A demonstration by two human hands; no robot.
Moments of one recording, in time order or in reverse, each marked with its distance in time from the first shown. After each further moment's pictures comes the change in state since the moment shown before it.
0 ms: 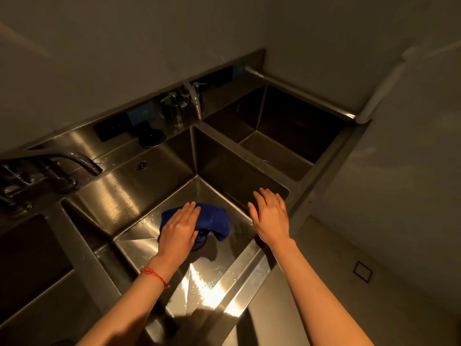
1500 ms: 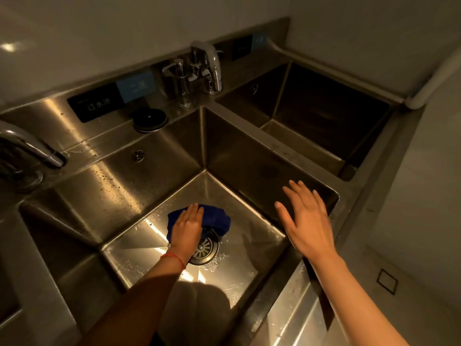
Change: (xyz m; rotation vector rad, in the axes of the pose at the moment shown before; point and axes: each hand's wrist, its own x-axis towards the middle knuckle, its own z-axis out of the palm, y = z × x) left_hand 0.070 -0.111 0.185 0.030 -0.156 -0.157; right_hand 0.032 0.003 0.041 0.060 0.034 0.005
